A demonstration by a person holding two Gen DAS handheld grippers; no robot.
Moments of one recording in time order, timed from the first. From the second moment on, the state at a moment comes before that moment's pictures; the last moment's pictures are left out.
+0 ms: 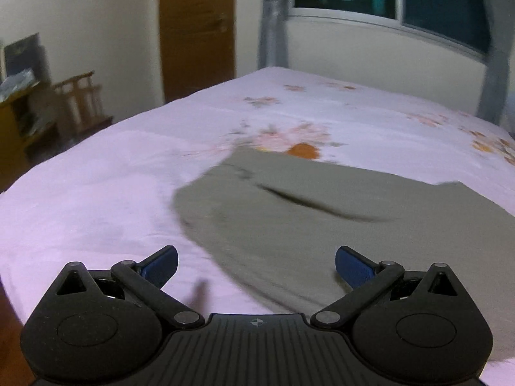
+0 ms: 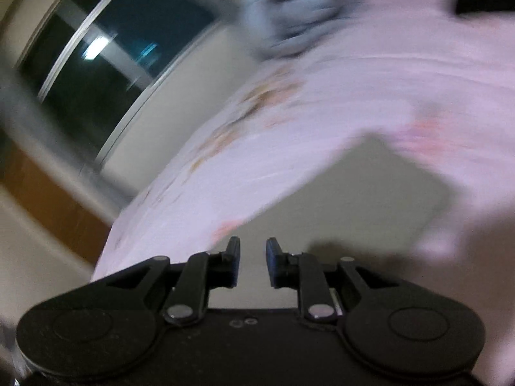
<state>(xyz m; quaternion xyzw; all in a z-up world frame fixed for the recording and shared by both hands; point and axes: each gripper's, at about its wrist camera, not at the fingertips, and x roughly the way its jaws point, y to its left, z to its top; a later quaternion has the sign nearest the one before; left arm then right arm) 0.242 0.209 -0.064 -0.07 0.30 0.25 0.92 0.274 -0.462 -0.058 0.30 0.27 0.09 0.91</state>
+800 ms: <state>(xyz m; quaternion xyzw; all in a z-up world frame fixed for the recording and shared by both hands) 0.270 0.281 -0.088 -0.08 0.30 0.24 0.92 0.472 -0.154 -0.073 0.05 0.37 0.28 0.88</state>
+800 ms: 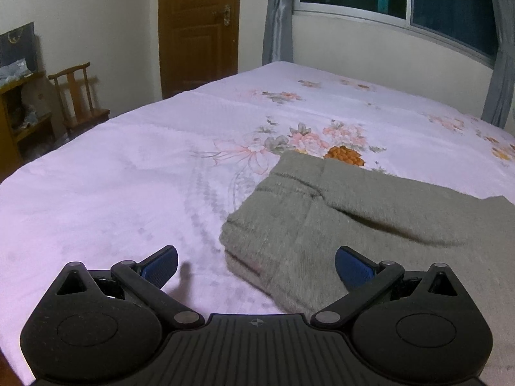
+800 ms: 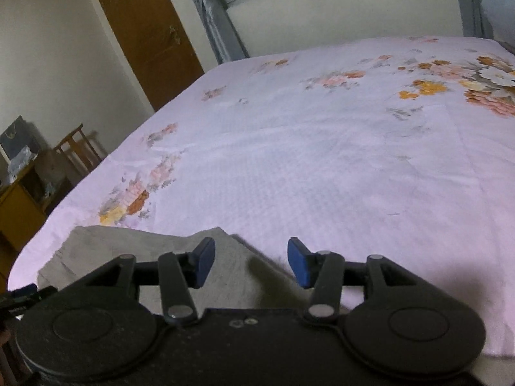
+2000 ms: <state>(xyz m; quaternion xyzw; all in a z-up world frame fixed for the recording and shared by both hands) 0.250 0.185 -0.056 -0.09 0.26 0.16 0.95 0.302 -0.427 -0.041 0.29 0.23 0.05 0.93</state>
